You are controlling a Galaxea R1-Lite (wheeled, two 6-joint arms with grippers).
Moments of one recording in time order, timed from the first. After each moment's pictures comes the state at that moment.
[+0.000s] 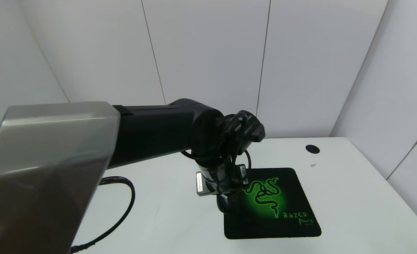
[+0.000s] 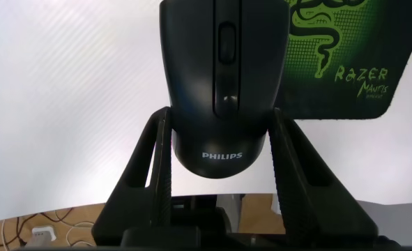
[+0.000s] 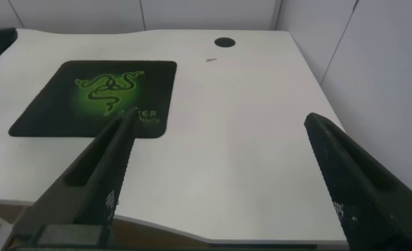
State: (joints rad) left arm -0.79 2.24 -1.99 0.91 0.21 -0.86; right arm 0.00 0.00 0.00 0.00 0.00 0.02
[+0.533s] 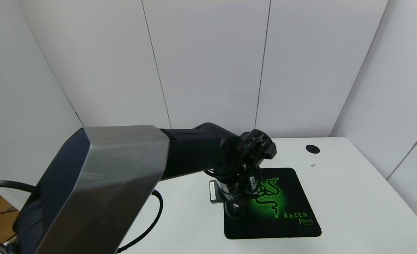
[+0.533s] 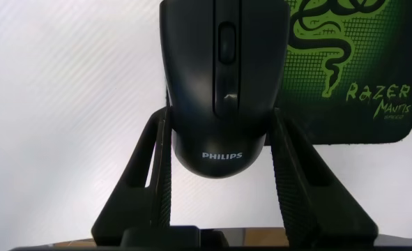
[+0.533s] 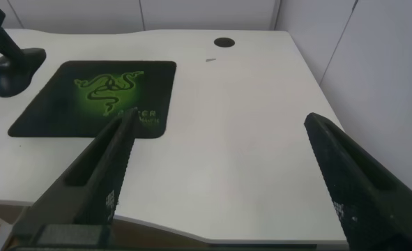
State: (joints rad) left arm -0.82 2.35 -1.99 0.80 0.25 -0.86; right arm 0.00 0.00 0.00 0.00 0.00 0.02
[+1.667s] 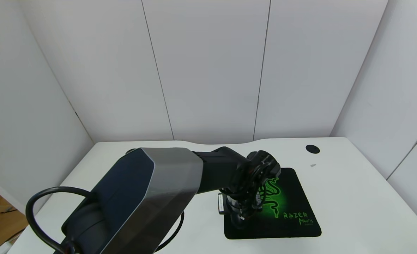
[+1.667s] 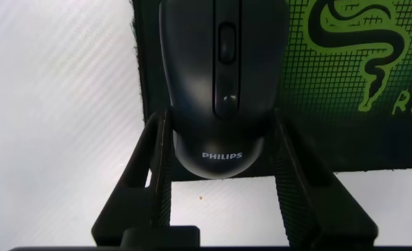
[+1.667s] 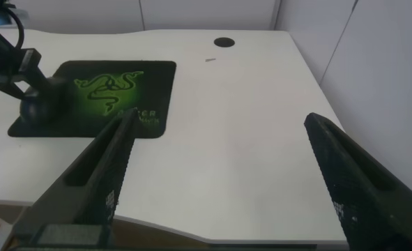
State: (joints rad) left arm -0.83 2.48 -2.00 0.72 0.25 -0.84; right arm 0.00 0.00 0.00 0.00 0.00 0.02
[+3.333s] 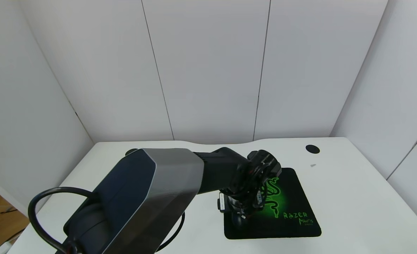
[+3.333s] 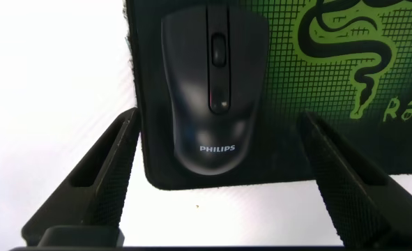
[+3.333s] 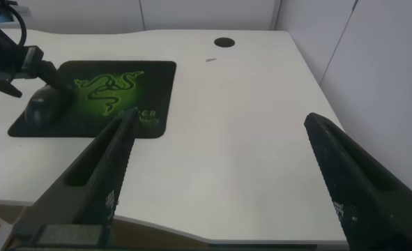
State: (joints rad) left arm -0.83 2.48 -2.00 0.69 0.26 -0.82; right arm 0.00 0.00 0.00 0.00 0.00 0.02
